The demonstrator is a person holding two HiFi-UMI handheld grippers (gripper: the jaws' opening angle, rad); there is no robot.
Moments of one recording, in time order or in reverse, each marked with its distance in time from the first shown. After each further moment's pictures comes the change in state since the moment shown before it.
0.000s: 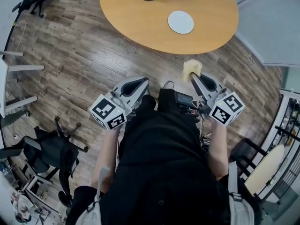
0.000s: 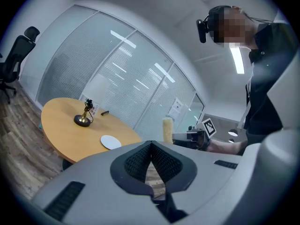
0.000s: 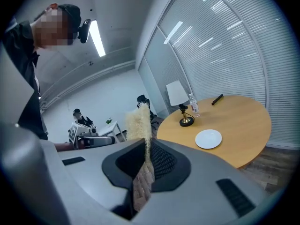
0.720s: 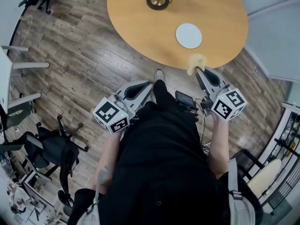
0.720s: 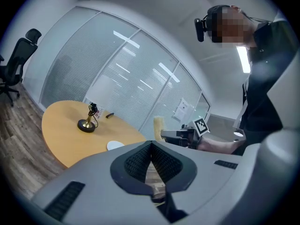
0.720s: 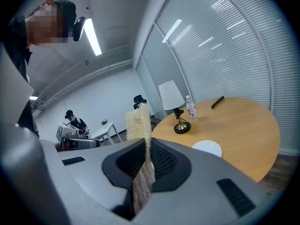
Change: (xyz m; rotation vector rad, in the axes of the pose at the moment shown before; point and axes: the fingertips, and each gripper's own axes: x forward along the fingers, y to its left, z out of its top) left arm 0.028 0.042 0.030 -0.008 0.003 0.050; right arm 0.065 -0.065 0.041 -0.002 0.004 -0.017
